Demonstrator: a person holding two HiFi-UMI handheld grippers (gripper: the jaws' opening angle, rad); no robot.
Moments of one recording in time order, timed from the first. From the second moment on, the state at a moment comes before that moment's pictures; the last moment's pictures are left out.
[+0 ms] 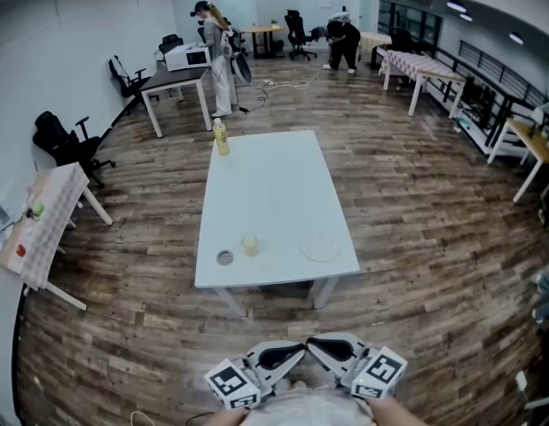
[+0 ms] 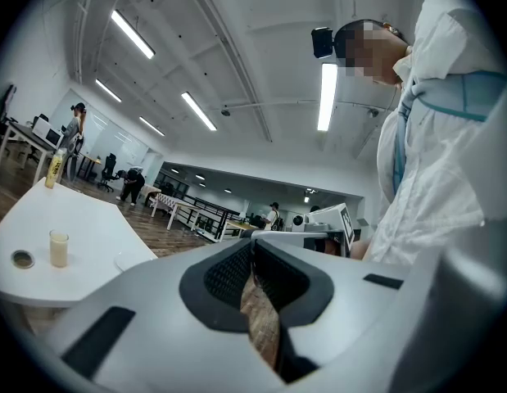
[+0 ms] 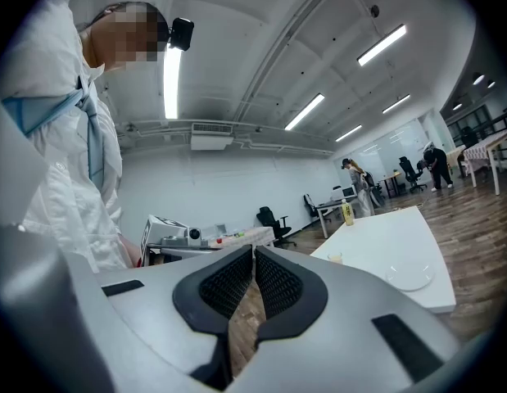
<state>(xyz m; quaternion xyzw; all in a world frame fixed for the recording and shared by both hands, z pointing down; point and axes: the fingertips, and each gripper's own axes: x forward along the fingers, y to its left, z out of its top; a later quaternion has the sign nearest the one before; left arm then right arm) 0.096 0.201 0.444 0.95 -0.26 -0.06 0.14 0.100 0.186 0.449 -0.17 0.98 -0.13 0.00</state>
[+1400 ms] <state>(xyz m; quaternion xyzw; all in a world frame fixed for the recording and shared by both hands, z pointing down) -0.015 0.011 0.446 0.96 -0.22 -0.06 0.15 -0.011 -0.005 0.450 -0.19 0.97 -0.15 0.01</state>
